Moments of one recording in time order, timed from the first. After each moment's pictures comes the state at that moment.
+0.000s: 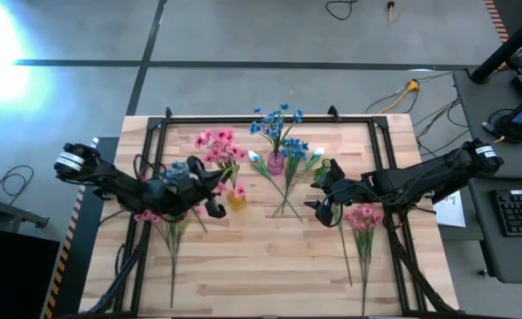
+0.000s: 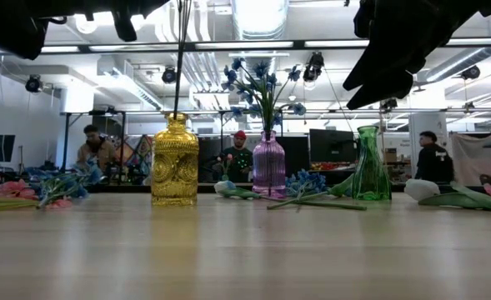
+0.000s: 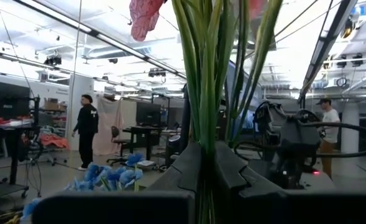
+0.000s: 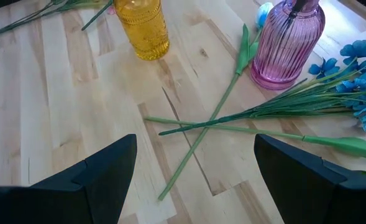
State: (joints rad) left arm -0.31 1.34 0.43 1.48 -0.72 0.29; right arm 0.19 1.13 0.70 -0.30 0.33 0.49
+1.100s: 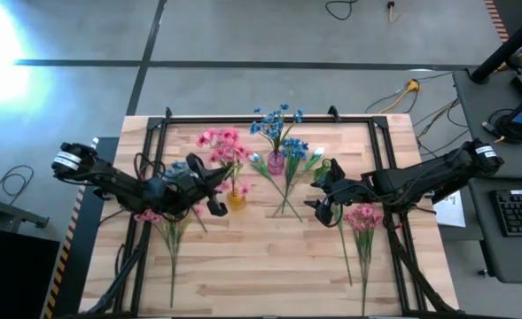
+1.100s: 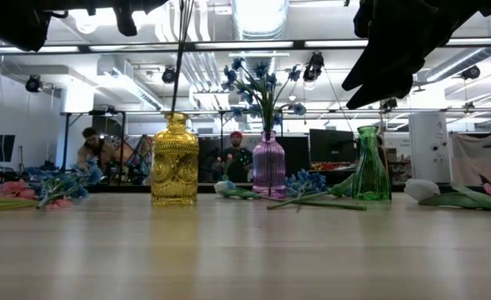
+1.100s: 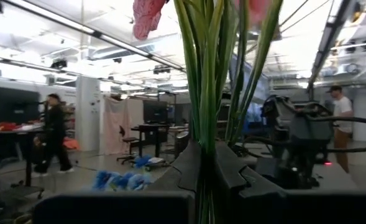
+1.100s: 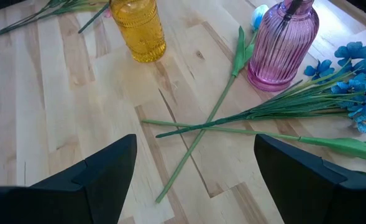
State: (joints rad) left arm -0.31 1.31 0.46 1.39 -0.73 0.33; right arm 0.19 1.13 0.70 -0.30 0.34 0.50
